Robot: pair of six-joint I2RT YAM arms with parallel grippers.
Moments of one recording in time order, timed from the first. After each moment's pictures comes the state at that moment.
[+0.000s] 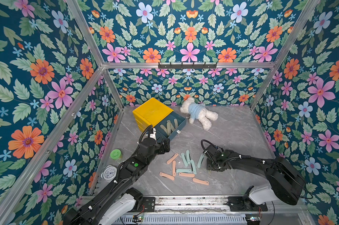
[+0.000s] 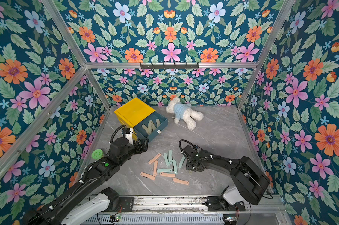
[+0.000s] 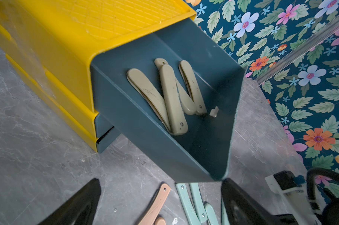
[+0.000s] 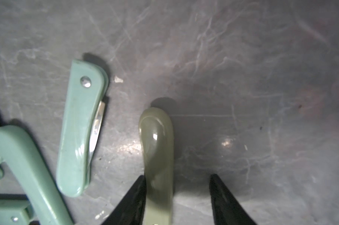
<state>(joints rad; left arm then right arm) -0.59 0.87 0.63 -0.24 -0.17 -0.55 0.75 1.47 0.73 -0.60 0.12 0.85</state>
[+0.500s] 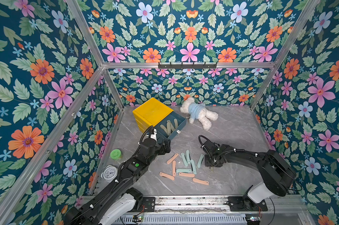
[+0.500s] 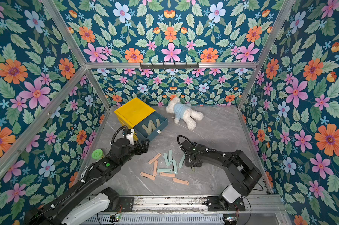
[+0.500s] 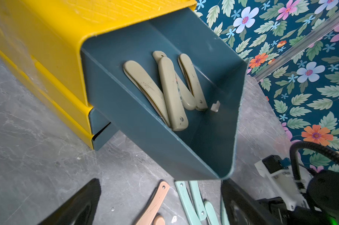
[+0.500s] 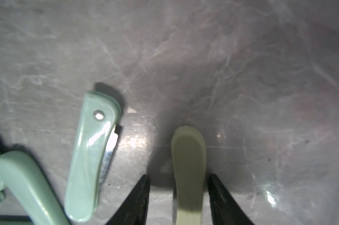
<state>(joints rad) -0.59 0.88 0.60 -0.21 -0.15 -0.55 0.71 1.59 0.84 -0.63 0.10 0.76</state>
